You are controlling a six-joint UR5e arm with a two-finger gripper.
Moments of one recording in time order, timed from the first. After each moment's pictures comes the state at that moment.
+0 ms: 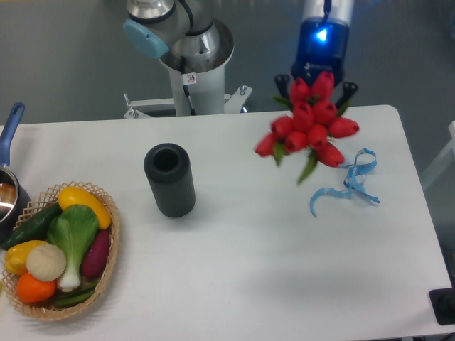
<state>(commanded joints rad) 2.92 -1.57 -1.89 -0.74 1.01 1.01</state>
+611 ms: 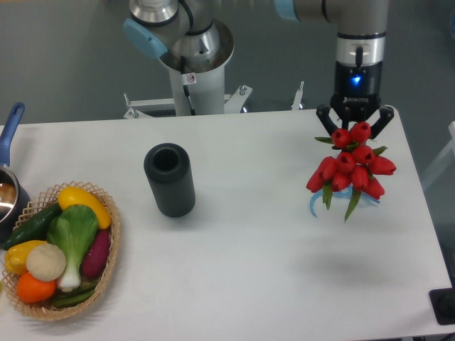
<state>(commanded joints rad) 2.89 -1.68 -1.79 -0.88 1.29 1.13</state>
